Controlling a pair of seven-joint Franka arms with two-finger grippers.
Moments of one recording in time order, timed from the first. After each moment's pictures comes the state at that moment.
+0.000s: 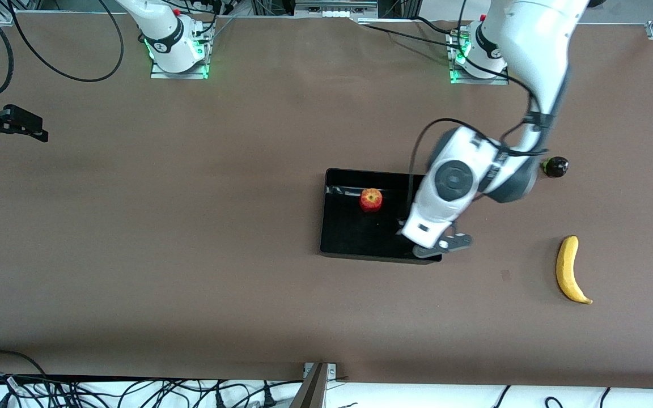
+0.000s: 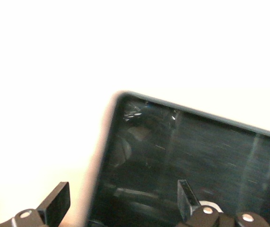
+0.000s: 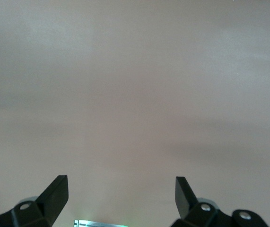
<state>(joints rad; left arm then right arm) -0.22 0.60 -0.16 -1.55 0.15 2.06 -0.63 -0.07 0.05 -0.01 -1.60 -0.02 1.55 -0.21</state>
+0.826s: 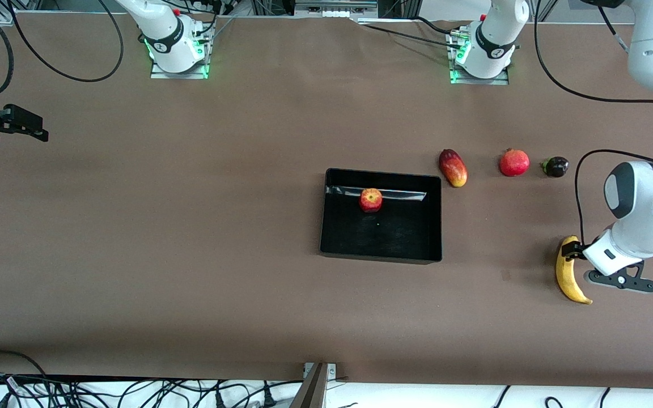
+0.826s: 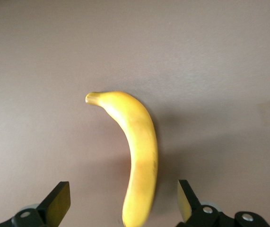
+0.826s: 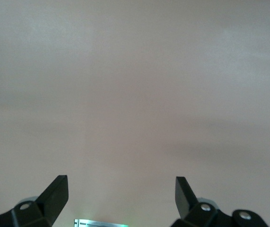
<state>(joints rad) 0.28 0.68 -0.12 -1.57 0.32 2.34 0.22 -0.07 0.05 -0.01 -1.60 -0.02 1.55 -0.21</state>
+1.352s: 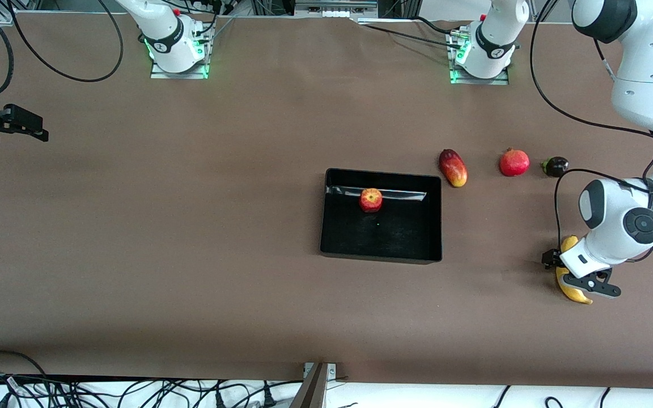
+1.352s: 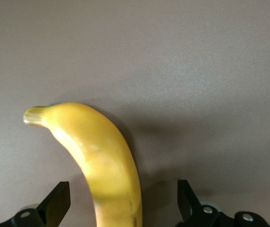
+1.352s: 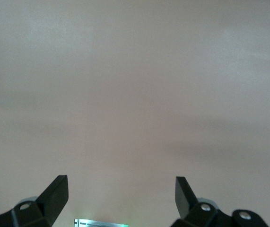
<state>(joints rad) 0.29 0.82 -0.13 -1.57 0.32 2.51 0.27 -0.07 0.05 -0.01 -1.60 -0.02 1.55 -0.21</state>
